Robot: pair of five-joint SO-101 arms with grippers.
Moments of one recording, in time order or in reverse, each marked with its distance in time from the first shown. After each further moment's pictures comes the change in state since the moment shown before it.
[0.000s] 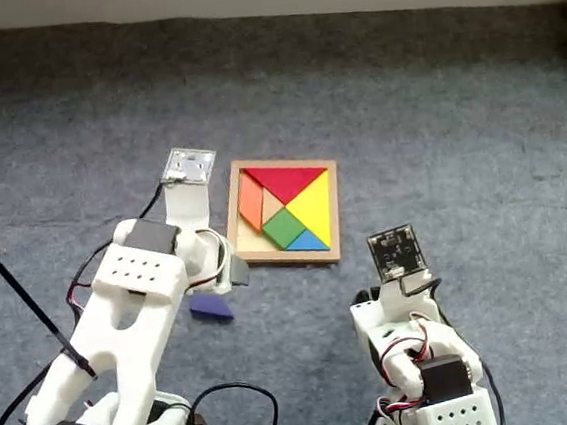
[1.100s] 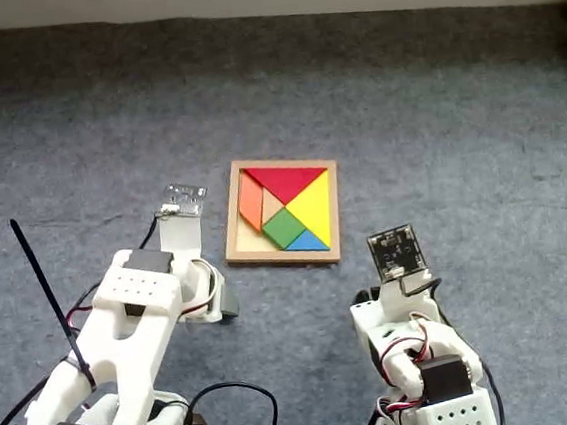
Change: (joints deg) left arm -2.3 -0.1 13.2 -8.9 -3.3; right arm 0.0 0.0 0.0 0.0 0.0
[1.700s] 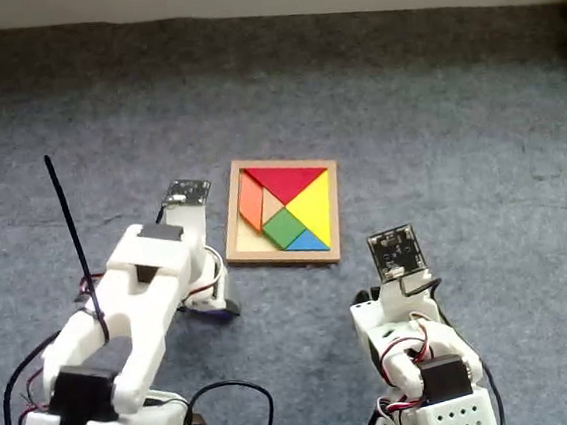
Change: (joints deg) left arm -0.2 18.3 -11.2 2.5 2.0; right arm 0.0 0.0 0.0 0.0 0.0
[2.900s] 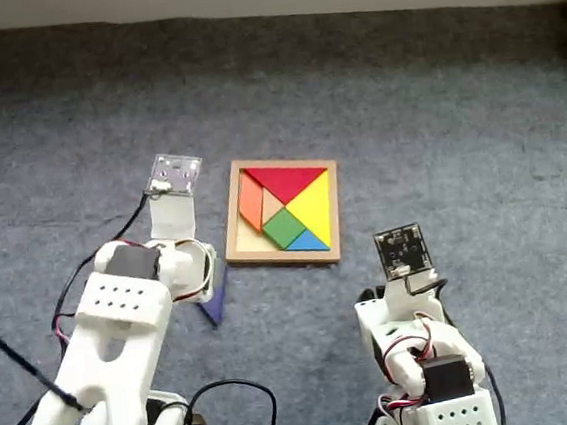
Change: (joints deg) left arm 0.1 -28.9 5.3 1.3 -3.7; right arm 2.3 0.0 0.0 0.0 0.0
